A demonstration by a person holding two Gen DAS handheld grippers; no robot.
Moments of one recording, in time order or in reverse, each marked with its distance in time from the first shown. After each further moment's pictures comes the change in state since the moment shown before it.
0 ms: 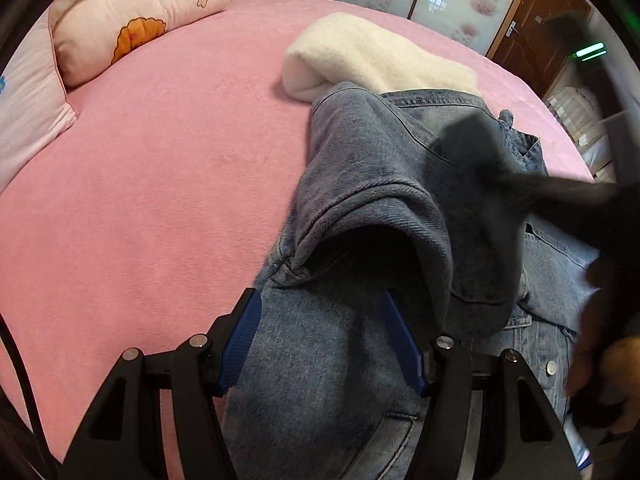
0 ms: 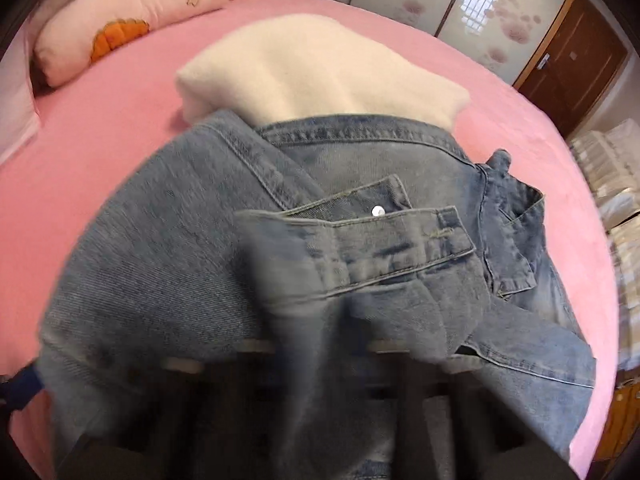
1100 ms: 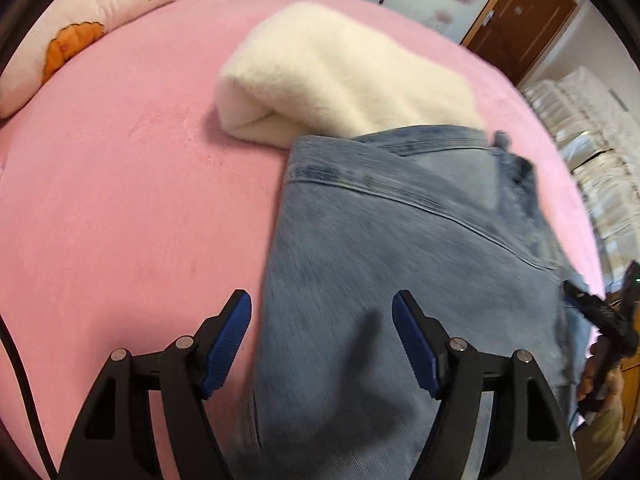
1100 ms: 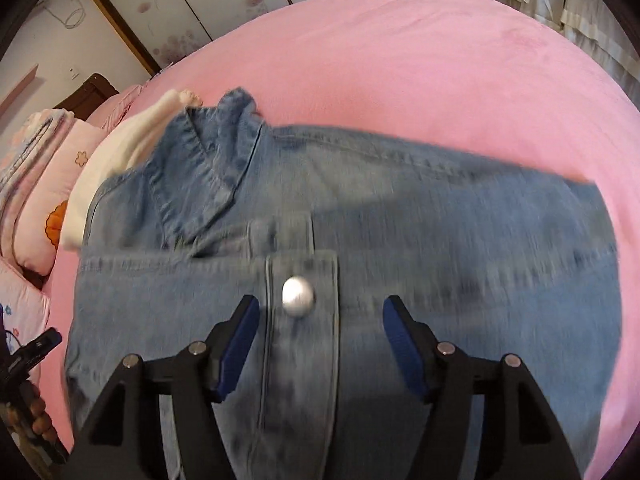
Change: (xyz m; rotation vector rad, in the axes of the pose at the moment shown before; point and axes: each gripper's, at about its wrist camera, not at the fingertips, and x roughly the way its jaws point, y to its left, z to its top) left arm 0.067 -0.019 0.101 0.055 0.087 -0.120; right arm 0.044 -0.311 -0.122 0.582 -0.005 0.217
